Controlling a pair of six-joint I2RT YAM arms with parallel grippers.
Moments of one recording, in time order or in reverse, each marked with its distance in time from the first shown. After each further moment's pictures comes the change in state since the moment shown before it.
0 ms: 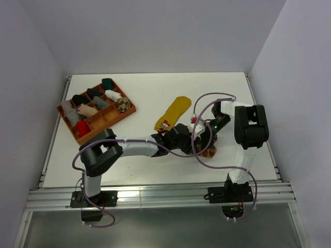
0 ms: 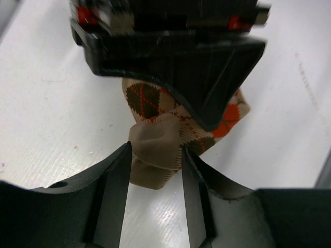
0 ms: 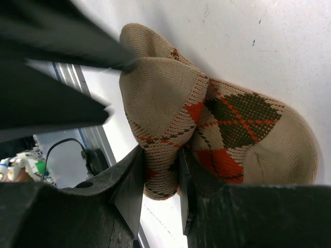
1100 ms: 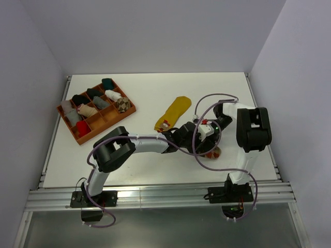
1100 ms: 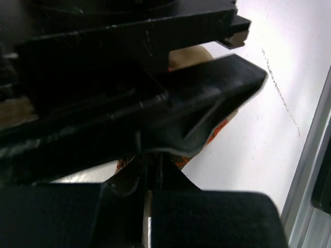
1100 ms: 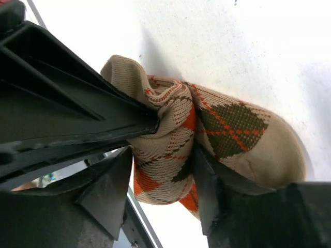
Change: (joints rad) left arm -0.007 0.183 0.185 -0.087 0.173 0.008; right arm -0.012 -0.027 -0.027 0.029 0.082 0.085
